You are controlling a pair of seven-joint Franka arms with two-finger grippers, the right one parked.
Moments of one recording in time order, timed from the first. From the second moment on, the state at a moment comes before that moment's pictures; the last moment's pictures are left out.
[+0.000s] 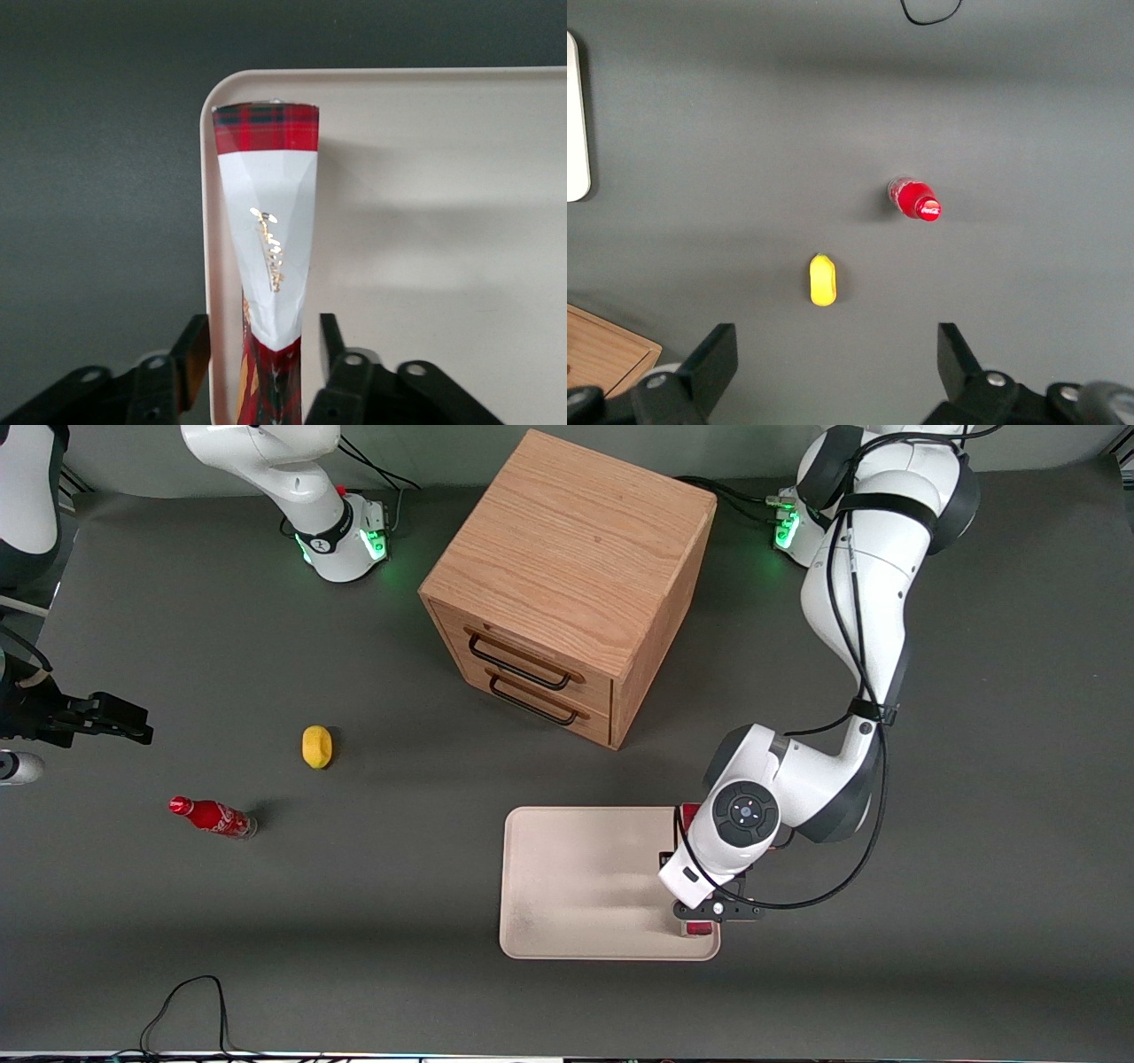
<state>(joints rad) -0.34 0.95 -0.16 -1.05 0.18 2.04 -0.51</state>
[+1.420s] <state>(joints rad) -0.25 0.20 -0.17 -1.29 0.11 1.43 -0.43</state>
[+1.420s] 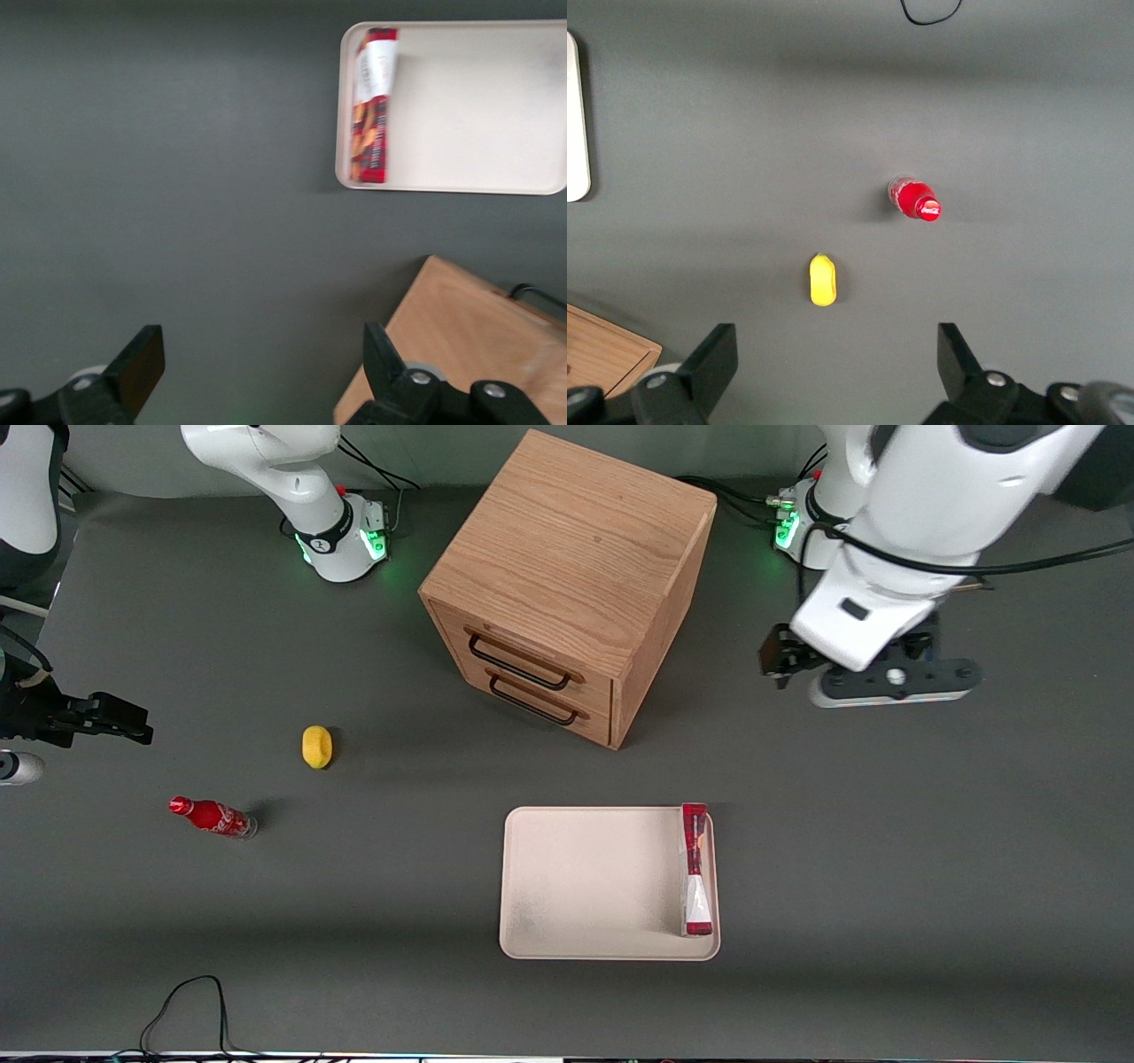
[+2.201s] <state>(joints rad) 0.06 0.13 -0.16 -1.45 0.08 1.54 -0.13</state>
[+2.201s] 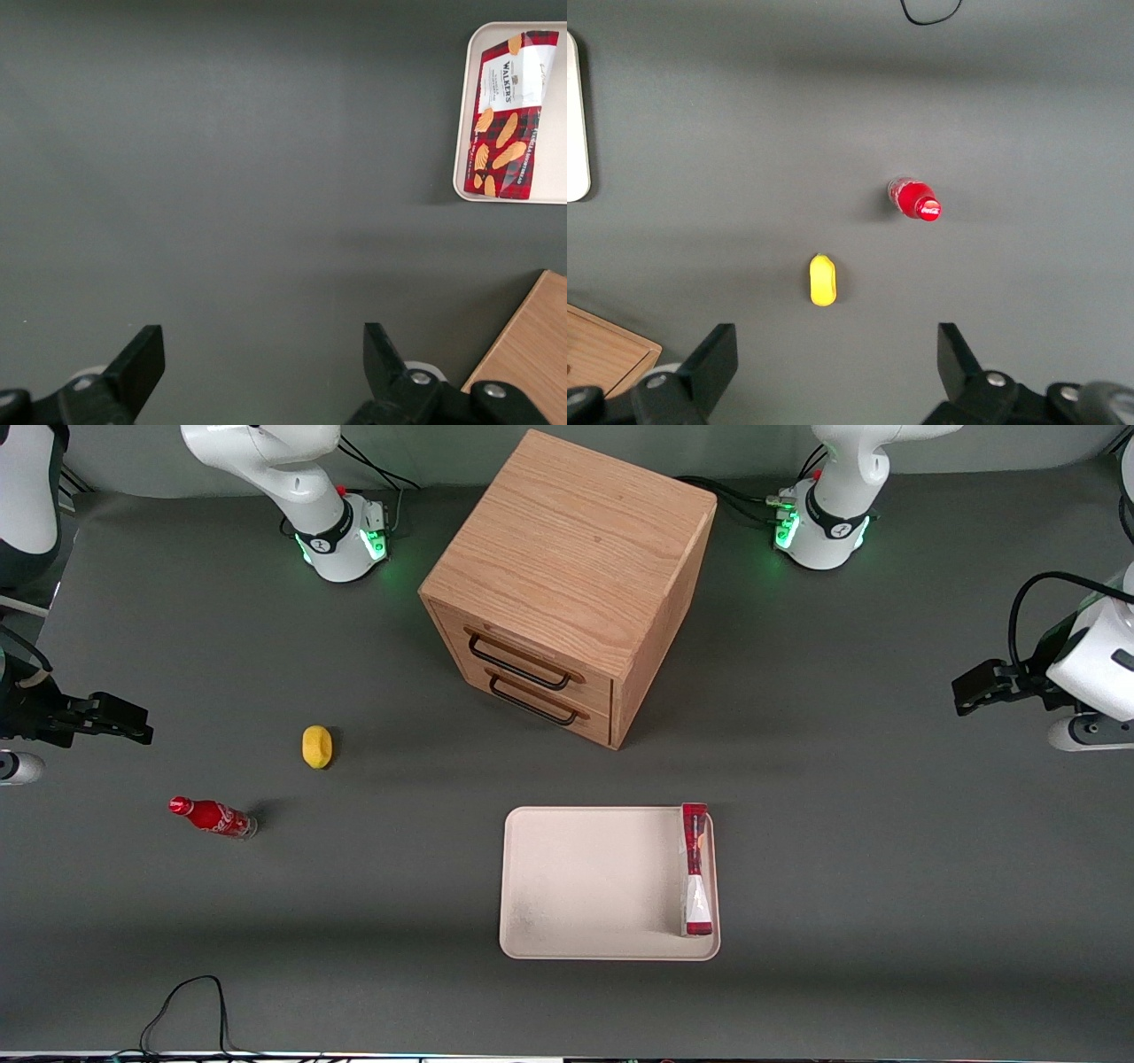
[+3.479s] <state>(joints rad) -0.06 0.00 0.03 -1.55 0.00 1.52 -0.05</state>
